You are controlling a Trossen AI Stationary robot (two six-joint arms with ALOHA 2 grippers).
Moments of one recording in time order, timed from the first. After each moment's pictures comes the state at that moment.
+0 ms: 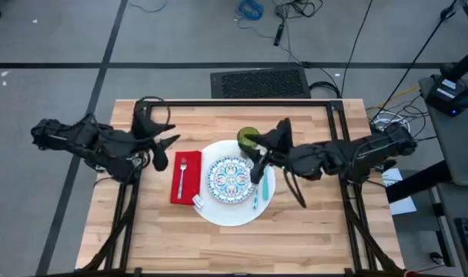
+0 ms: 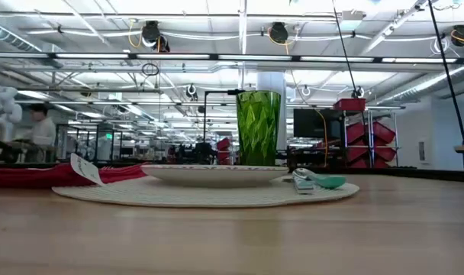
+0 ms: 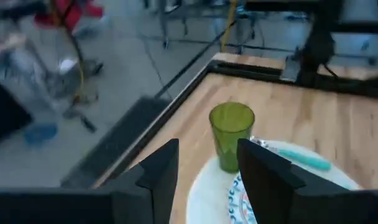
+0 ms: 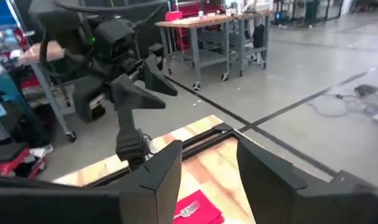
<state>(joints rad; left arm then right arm) -0.30 0.84 1.15 -0.76 -0.74 -0.16 0.33 1.48 1.55 -0.27 0.81 0.28</state>
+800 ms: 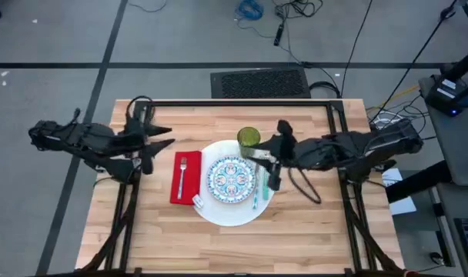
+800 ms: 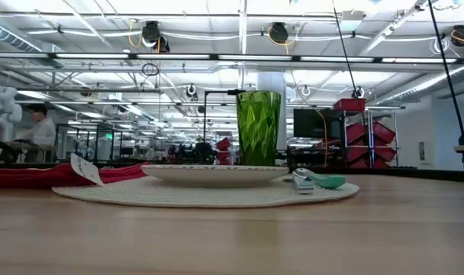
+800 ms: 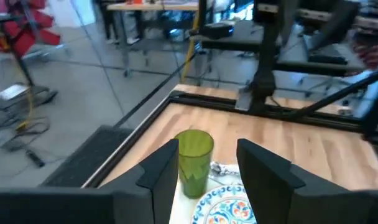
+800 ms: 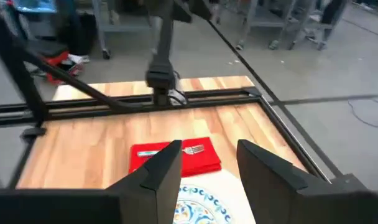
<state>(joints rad) -0.31 0.65 0.98 -0.57 -0.60 -0.12 0.30 1.35 1.51 -0.56 0.49 0.14</state>
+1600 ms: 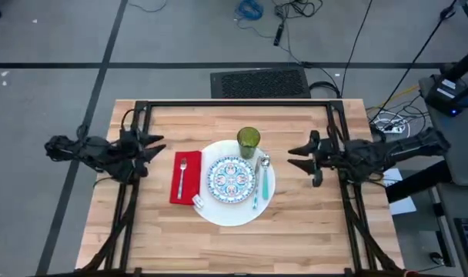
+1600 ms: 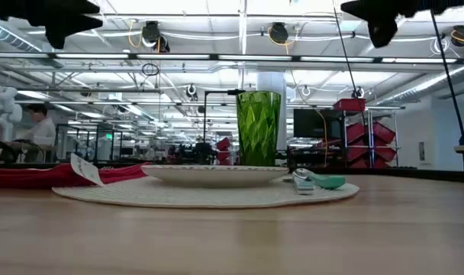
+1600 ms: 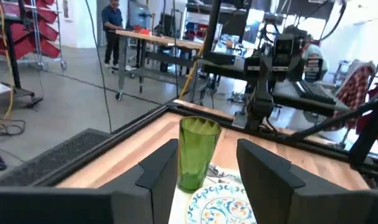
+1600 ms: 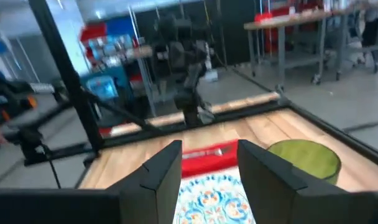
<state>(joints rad) -0.31 0.07 0.40 -0.34 -0.61 -0.16 0.21 0.56 0.39 0.20 0.30 0.21</state>
